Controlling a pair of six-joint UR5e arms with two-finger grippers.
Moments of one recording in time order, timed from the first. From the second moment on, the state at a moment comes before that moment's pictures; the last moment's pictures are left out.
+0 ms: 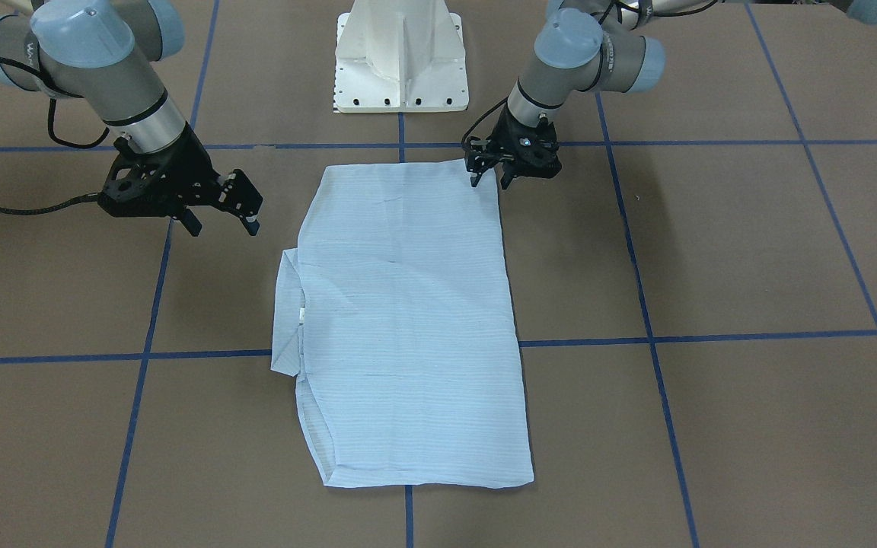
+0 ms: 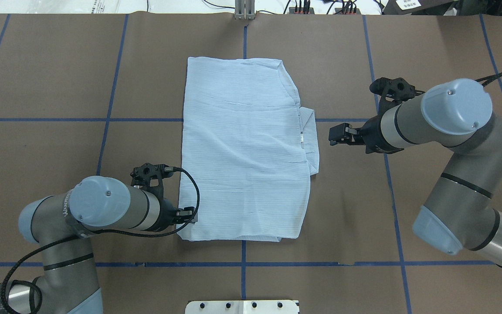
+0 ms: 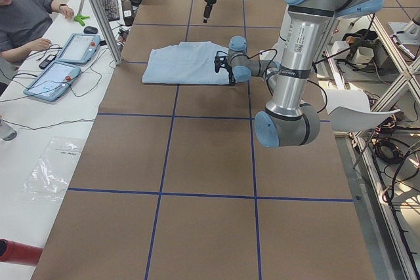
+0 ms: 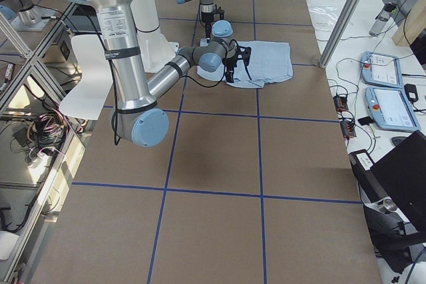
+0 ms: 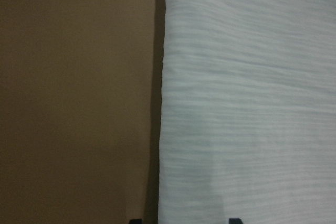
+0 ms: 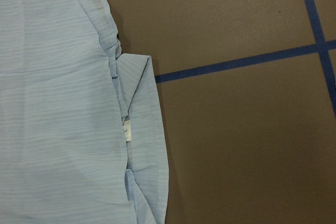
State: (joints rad) left arm -0.36 -1.91 -1.82 -2.01 -1.81 -1.43; right arm 0.69 -1.32 1.94 -1.26 1.92 1.32
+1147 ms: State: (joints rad) left arm -0.35 -1.91 -1.82 -2.01 -1.81 -1.43; right arm 0.66 -1.32 1.95 -1.26 1.91 1.38
